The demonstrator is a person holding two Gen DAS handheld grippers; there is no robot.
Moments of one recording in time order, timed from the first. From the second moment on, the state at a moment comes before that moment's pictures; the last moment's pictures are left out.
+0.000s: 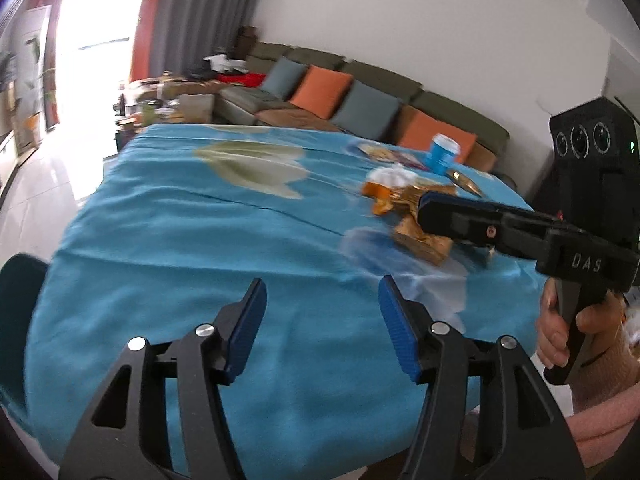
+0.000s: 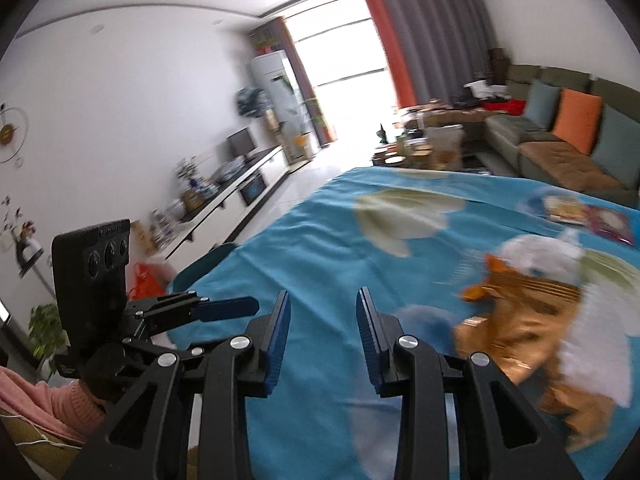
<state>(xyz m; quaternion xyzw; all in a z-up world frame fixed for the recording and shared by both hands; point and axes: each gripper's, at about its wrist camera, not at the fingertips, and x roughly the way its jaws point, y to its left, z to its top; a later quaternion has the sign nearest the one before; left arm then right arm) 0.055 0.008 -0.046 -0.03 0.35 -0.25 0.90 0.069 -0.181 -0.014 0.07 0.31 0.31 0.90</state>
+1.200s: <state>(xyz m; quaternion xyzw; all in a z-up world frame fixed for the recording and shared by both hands) 0.143 -0.117 -0.079 -0.02 0.45 -0.31 0.84 0.083 -0.345 -0.053 0.17 0.35 0.14 0.91</state>
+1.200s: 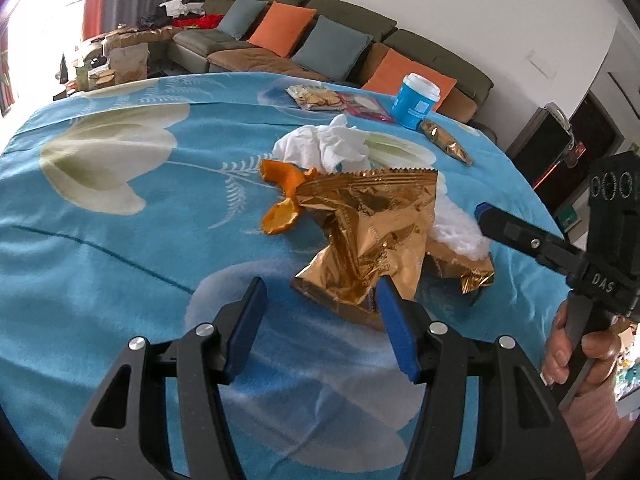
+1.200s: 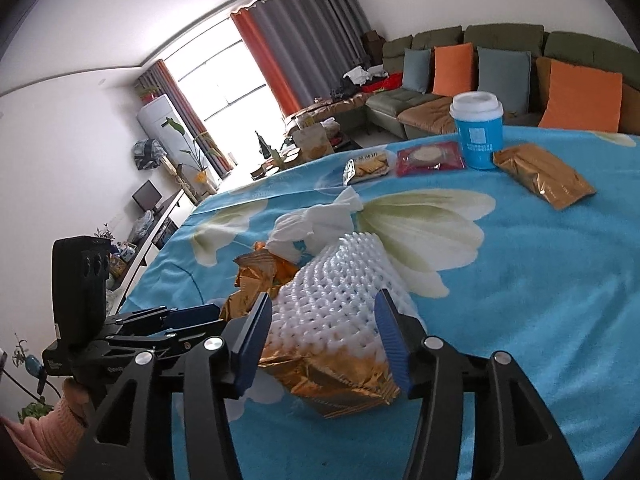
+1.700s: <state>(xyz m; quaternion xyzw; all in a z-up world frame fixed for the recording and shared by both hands) 0.135 -0.125 -0.078 -0.01 0.44 -0.33 0.83 0.093 -0.347 -0.064 0.20 0.37 0.15 0.90</state>
